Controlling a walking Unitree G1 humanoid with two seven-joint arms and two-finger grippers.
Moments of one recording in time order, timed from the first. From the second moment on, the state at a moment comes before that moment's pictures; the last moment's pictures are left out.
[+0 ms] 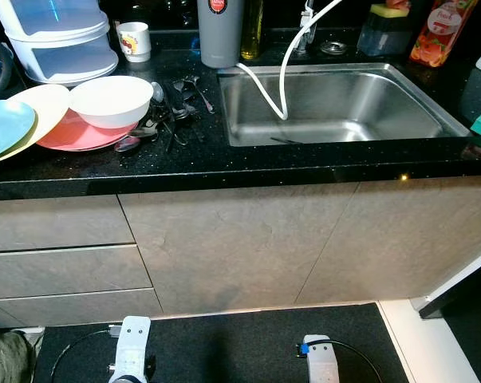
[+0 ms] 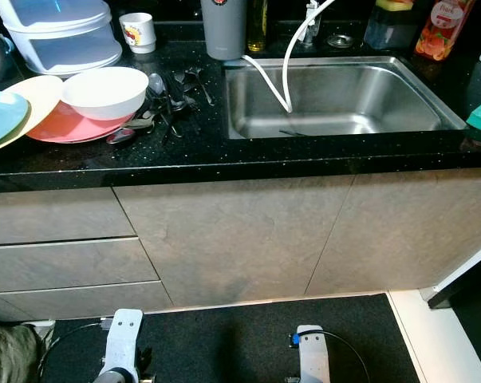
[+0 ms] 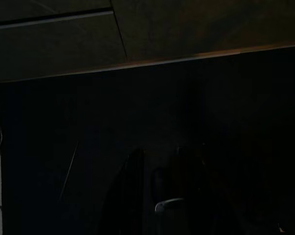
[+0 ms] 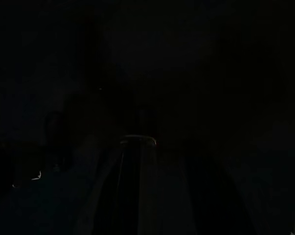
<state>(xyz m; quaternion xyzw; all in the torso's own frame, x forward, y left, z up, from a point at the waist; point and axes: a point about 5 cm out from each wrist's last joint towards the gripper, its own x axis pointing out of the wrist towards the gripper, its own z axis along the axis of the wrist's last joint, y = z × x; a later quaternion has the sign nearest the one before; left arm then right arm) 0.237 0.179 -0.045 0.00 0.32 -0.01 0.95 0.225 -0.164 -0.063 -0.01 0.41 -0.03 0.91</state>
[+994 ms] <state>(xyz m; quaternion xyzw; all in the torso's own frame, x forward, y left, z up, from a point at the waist) 0.253 0.168 -0.019 0.03 0.24 -0.04 0.97 0.253 -0.185 -0.039 -0.03 0.33 0.01 0.94</state>
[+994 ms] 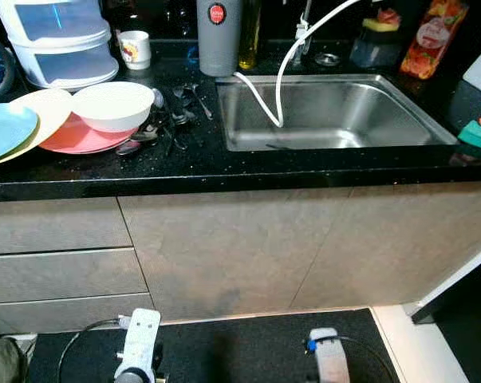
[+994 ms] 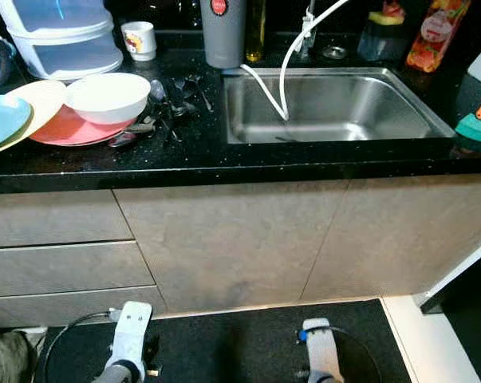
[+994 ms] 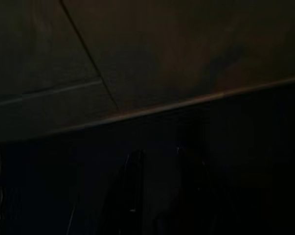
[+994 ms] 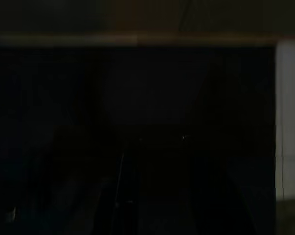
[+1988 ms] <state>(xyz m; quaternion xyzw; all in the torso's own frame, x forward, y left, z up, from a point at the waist) 0.251 0.176 0.016 0.02 0.17 0.00 0.98 0.304 -0.168 0.023 -0.02 0.17 0.03 0.98</state>
